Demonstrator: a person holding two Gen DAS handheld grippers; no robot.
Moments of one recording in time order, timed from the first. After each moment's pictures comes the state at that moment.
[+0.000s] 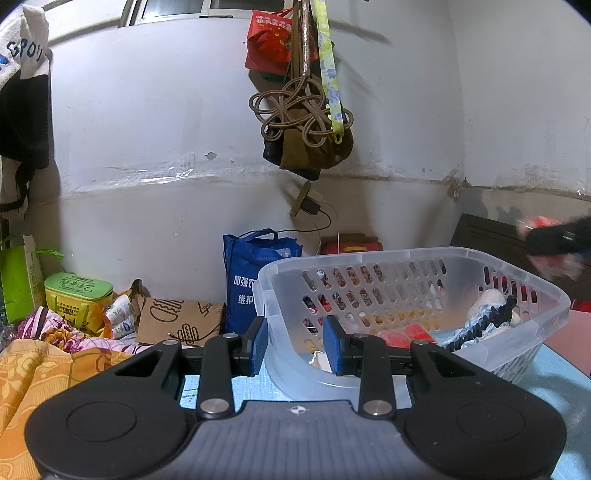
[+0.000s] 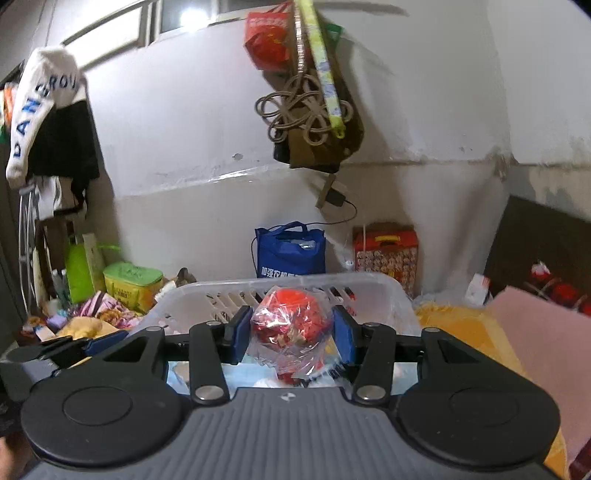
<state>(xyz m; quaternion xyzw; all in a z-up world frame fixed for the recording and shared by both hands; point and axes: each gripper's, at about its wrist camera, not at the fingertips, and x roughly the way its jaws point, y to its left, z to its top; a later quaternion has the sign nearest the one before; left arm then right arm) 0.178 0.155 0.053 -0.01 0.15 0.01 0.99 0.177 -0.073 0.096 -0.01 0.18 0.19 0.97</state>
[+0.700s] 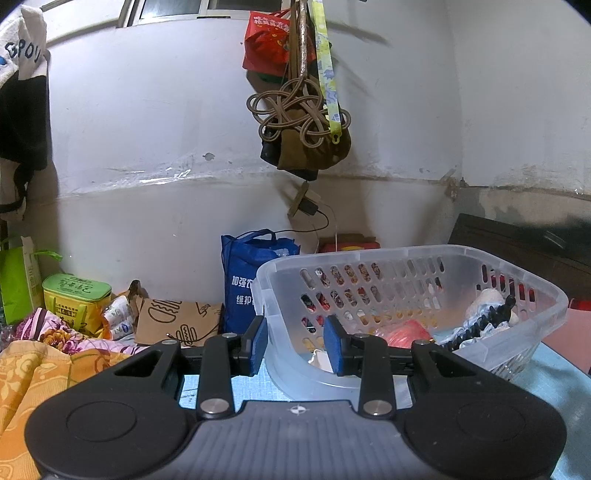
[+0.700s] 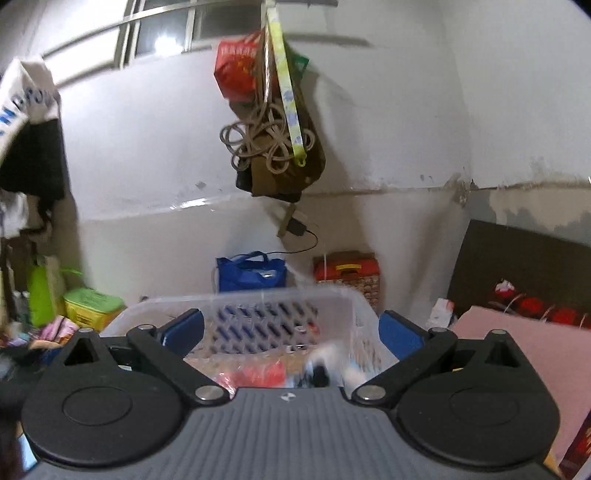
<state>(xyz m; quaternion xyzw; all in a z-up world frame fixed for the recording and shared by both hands) 0.175 0.157 0.051 -0.01 0.15 0.01 0.99 0.123 -0.098 0.059 0.01 0.11 0.12 0.99</state>
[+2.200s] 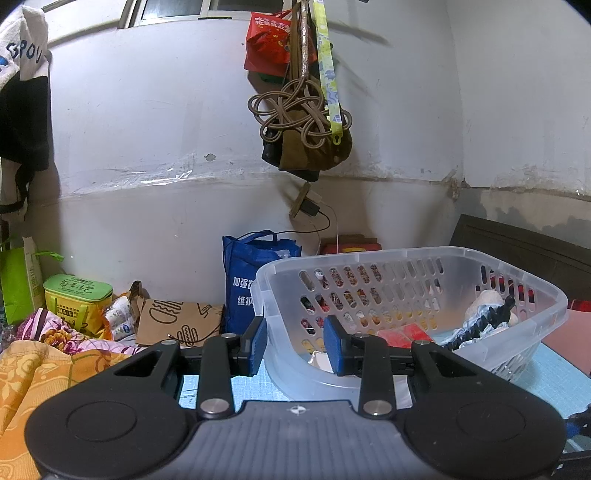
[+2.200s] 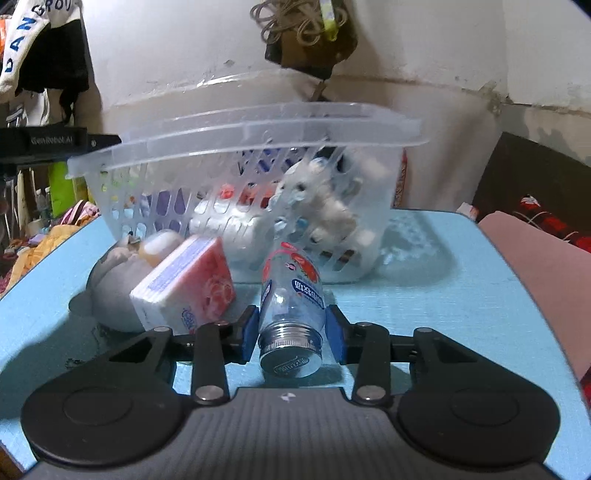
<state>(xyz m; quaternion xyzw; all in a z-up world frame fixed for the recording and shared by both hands) 0.174 0.156 0.052 -0.01 0.15 0.01 0.99 0.118 -0.105 -0.019 -0.05 0.28 0.16 0.95</state>
